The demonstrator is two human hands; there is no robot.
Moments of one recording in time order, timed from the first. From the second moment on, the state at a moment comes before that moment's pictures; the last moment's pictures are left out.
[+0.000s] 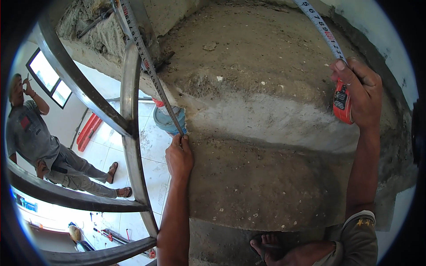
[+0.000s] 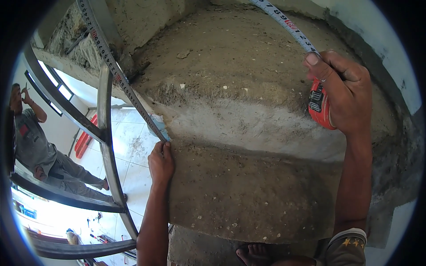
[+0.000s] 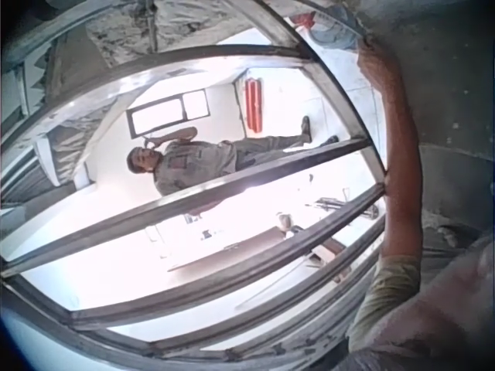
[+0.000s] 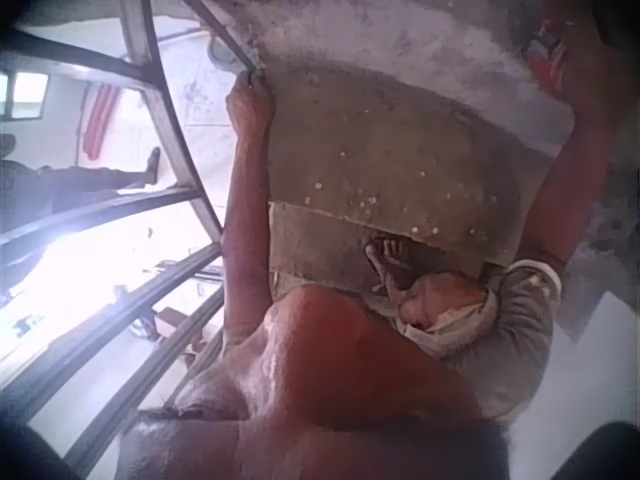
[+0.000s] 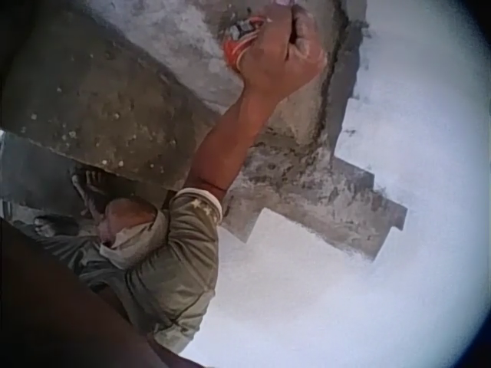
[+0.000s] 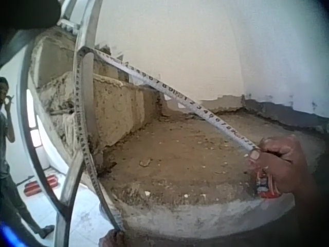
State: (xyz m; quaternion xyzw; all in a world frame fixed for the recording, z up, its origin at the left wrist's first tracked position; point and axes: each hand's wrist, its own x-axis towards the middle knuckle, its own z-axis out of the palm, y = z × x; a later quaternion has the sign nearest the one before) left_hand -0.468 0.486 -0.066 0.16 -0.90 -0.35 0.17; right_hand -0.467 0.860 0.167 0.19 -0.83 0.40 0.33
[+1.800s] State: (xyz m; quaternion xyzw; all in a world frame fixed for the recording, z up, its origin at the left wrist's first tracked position) left_hand -0.469 0.487 -0.066 0.17 -0.89 -0.39 0.17; right_hand -0.473 0.877 0.166 0.13 -0.84 0.42 0.32
